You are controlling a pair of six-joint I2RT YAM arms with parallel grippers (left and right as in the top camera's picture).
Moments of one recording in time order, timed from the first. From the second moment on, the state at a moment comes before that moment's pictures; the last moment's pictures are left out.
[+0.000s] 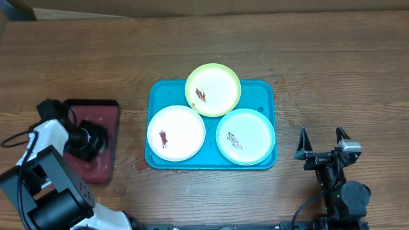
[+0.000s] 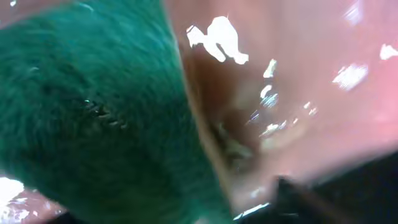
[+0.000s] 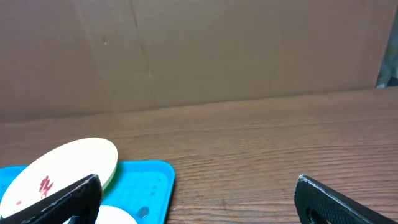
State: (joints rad) left arm 0.56 1.77 1.00 -0.69 0.18 -0.59; right arm -0.01 0.01 0.02 -0.03 -0.07 0.13
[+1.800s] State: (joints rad) left arm 0.56 1.78 1.01 -0.62 0.01 -0.58; right arm -0.01 0.01 0.02 -0.03 -0.07 0.12
